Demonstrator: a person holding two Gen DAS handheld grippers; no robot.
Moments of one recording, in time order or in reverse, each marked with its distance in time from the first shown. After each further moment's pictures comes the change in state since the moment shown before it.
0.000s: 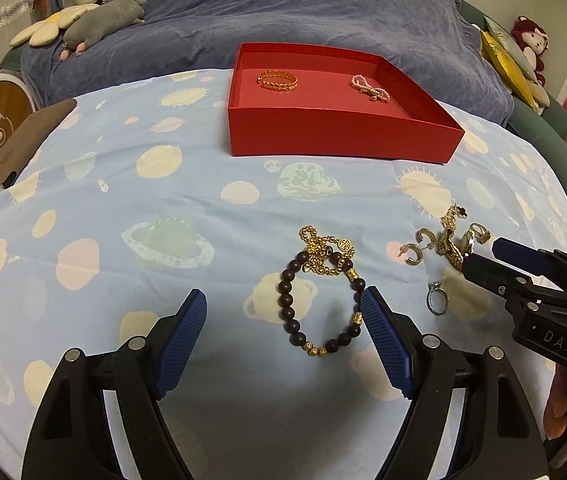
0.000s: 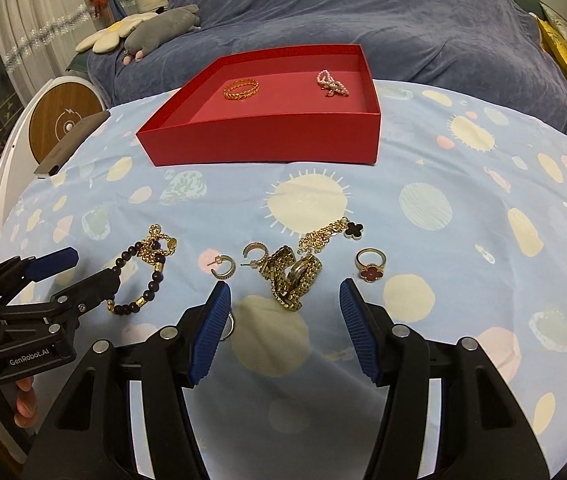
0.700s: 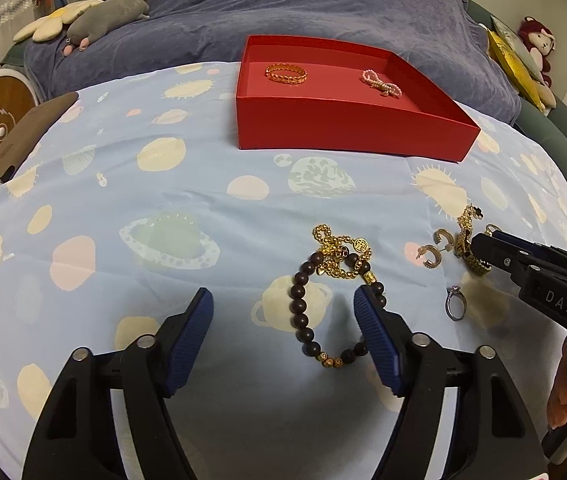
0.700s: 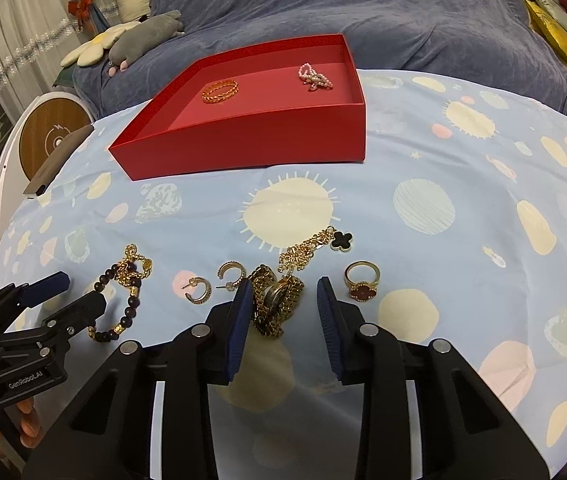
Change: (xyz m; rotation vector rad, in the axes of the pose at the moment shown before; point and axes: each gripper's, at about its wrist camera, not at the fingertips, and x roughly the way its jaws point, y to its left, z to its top) left arm 0.015 0.005 -0.001 -0.010 0.014 0.014; right arm 0.018 -0.014 0.007 0.065 0.001 0.005
